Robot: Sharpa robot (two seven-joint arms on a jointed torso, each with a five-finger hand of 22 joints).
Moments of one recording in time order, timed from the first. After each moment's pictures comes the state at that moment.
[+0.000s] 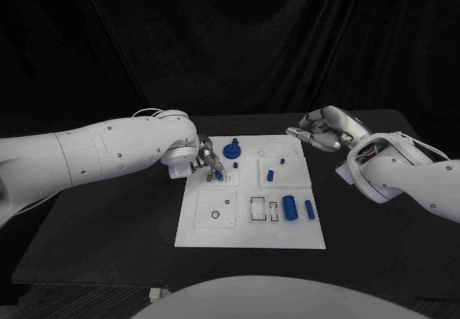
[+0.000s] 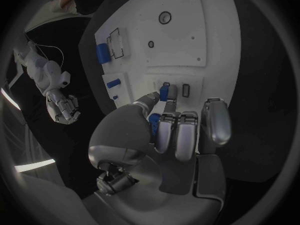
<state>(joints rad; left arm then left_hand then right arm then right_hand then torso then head) 1.34 -0.63 -0.21 1.32 -0.80 0.16 -0.67 1.11 0.05 0.27 0.03 0.33 1.03 0.09 0.19 0.45 1.46 0.01 1.55 1.31 1.46 -0.03 1.58 1.30 0.12 1.34 0.08 1.36 1.29 1.29 -0.88 -0.21 1.60 -1.16 -0.60 -0.07 1.16 0.04 -0.02 0.29 0.27 0.89 0.06 0.52 0.51 1.47 -0.01 1.55 1.30 1.46 -0.07 1.55 1.30 0.08 1.43 0.04 1.21 1.29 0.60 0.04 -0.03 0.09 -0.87</state>
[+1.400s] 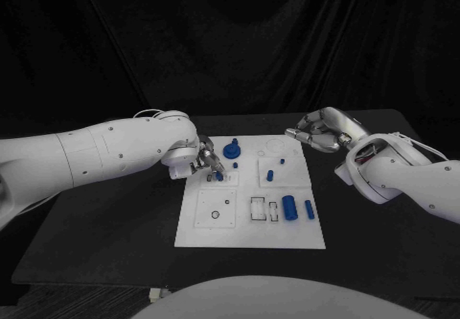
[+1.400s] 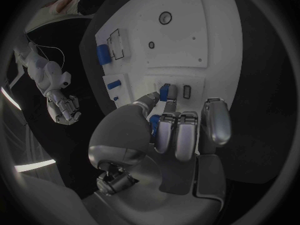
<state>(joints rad) 1.33 -0.62 -0.21 1.31 -0.80 0.17 -0.66 1.11 0.05 0.27 0.03 0.33 1.03 0.09 0.19 0.45 1.46 0.01 1.55 1.31 1.46 -0.03 1.58 1.30 0.12 1.34 0.08 1.36 1.29 1.29 -0.88 -0.21 1.61 -1.16 -0.59 -0.07 1.16 0.04 -0.02 0.29 0.27 0.89 0.06 0.52 0.51 1.47 -0.01 1.55 1.30 1.46 -0.07 1.55 1.30 0.08 1.43 0.04 1.21 1.29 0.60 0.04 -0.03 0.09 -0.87</state>
